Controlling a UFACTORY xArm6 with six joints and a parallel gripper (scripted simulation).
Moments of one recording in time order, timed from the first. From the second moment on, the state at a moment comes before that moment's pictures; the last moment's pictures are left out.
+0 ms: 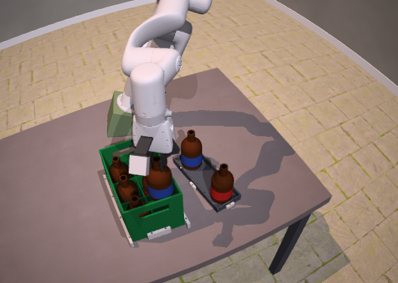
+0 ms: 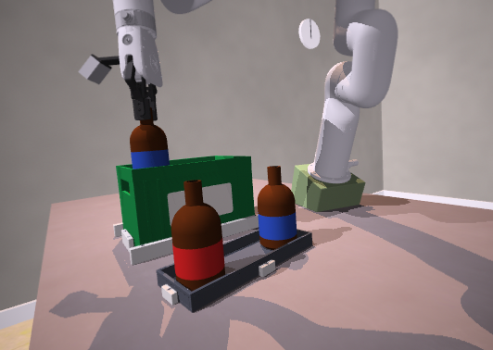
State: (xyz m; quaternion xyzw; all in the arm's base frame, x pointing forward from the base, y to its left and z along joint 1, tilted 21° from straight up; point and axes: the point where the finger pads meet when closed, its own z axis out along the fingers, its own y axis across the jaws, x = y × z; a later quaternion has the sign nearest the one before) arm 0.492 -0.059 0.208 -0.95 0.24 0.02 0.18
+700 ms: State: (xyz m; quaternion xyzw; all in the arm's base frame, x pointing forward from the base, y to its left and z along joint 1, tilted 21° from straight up) arm 0.493 -0.051 0.189 -0.95 0.24 0.02 0.18
